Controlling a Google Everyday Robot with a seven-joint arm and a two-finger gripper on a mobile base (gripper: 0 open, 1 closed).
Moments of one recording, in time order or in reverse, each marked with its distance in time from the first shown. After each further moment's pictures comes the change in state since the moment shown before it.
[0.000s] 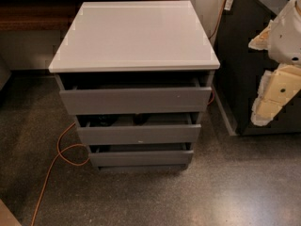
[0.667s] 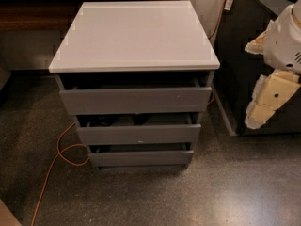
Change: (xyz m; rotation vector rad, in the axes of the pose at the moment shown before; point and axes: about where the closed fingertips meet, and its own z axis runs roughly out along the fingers) arm -0.005 0.002 0.010 0.002 -0.038 0.007
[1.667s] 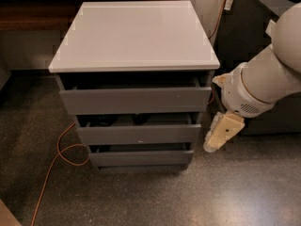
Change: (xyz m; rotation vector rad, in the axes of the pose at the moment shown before) arm -0.023 0.021 0.105 0.028 -0.123 0.021
